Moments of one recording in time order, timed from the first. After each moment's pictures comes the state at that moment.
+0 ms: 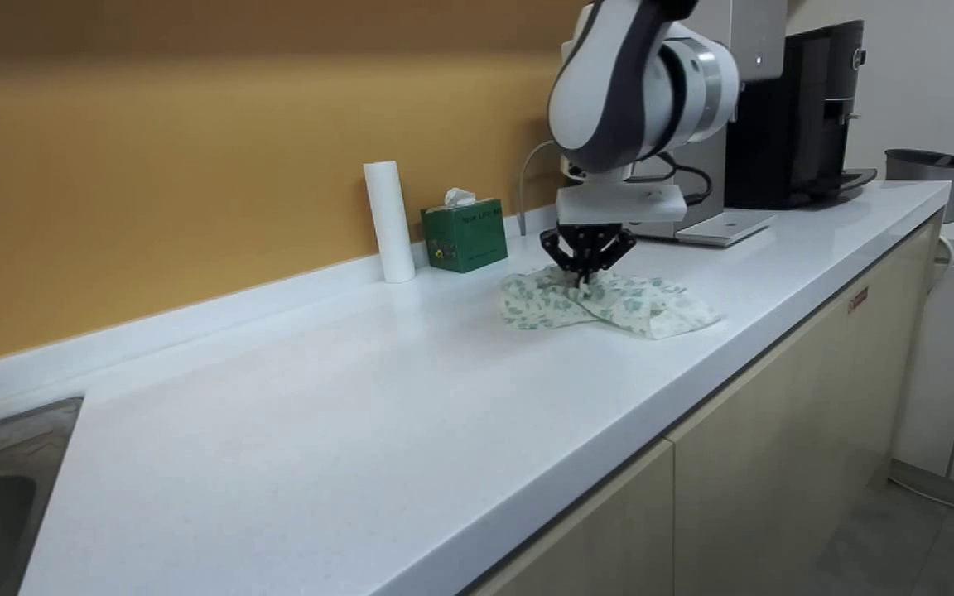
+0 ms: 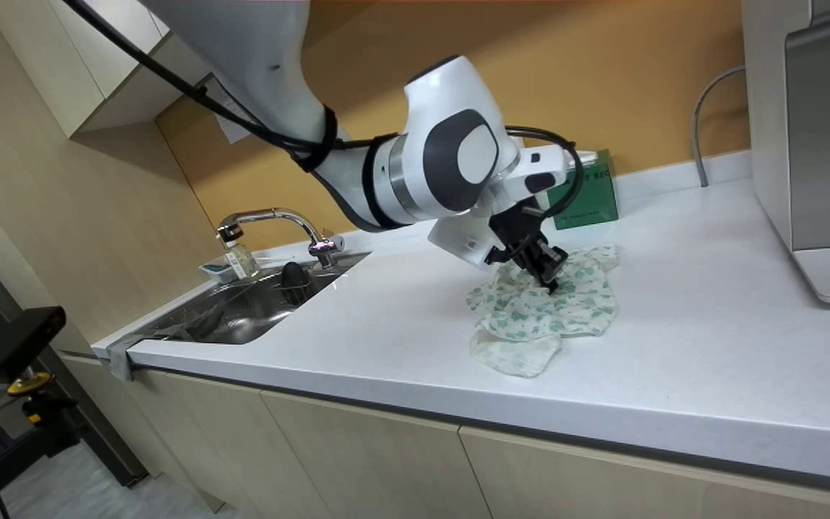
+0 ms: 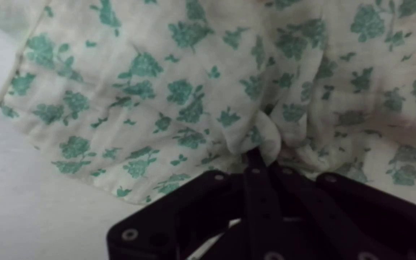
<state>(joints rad) 0.26 0.52 -0.27 -2.03 0.17 2.85 0.50</state>
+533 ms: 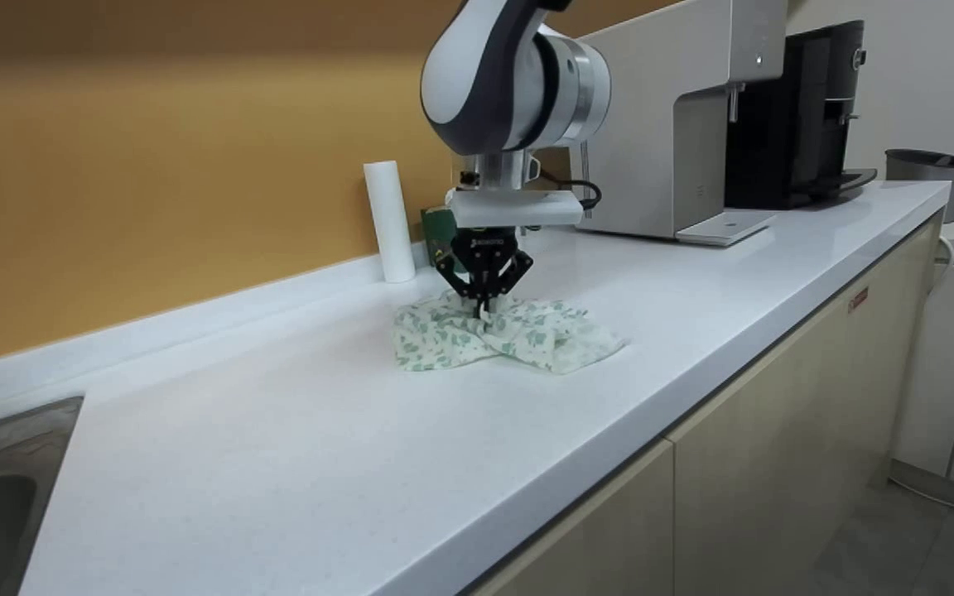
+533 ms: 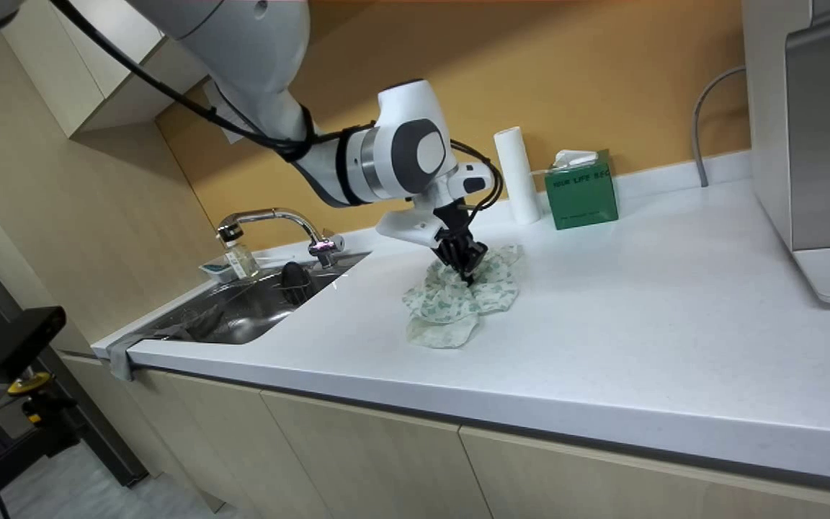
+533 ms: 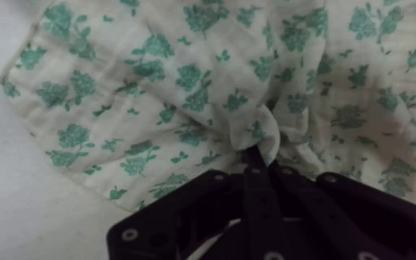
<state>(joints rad) 0.18 0.64 -0.01 -1.72 0.17 2.56 0.36</state>
